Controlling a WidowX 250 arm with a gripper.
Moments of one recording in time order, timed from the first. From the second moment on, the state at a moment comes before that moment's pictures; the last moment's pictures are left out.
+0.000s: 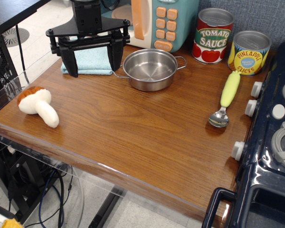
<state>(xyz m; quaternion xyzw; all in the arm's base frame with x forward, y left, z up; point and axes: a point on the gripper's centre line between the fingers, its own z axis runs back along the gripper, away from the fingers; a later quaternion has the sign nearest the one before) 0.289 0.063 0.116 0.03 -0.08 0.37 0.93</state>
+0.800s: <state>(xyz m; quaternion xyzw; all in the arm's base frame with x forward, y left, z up) 0.304 0.045 0.100 -0.02 -0.05 0.44 0.90</state>
